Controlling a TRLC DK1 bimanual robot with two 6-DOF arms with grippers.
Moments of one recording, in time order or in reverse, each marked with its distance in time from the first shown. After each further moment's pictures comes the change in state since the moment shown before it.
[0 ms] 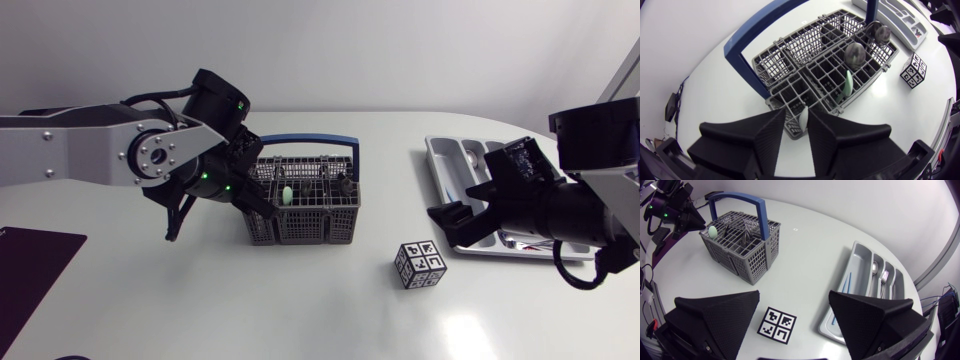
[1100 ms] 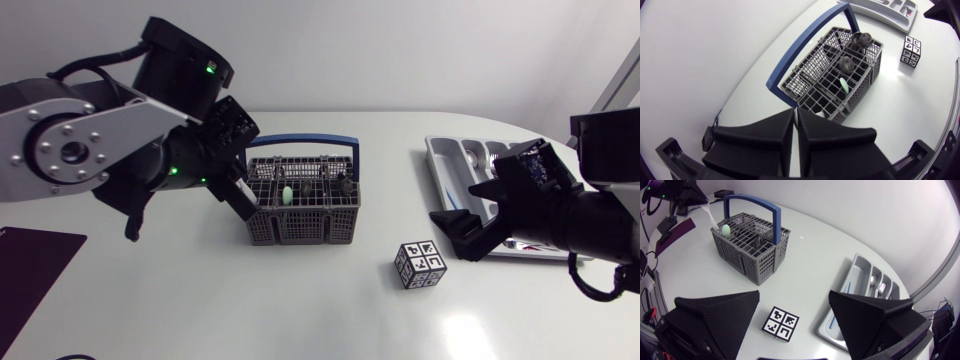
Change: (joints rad) left arm -0.113 -0.211 0.000 -0.047 -0.208 0.266; right arm 0.054 -0.116 -0.018 -0.042 0.014 -0.061
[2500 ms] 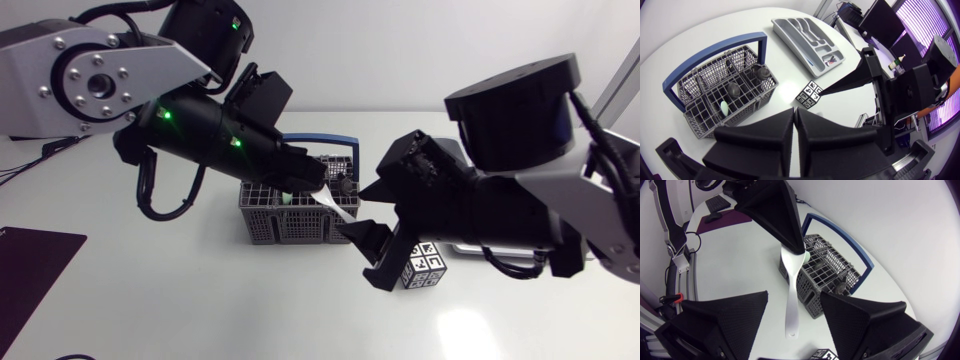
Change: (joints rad) left arm 0.007 0.118 0.199 -0.131 0.773 -0.531; right arm 0.451 0.230 0.182 0.051 -0.001 -0.013
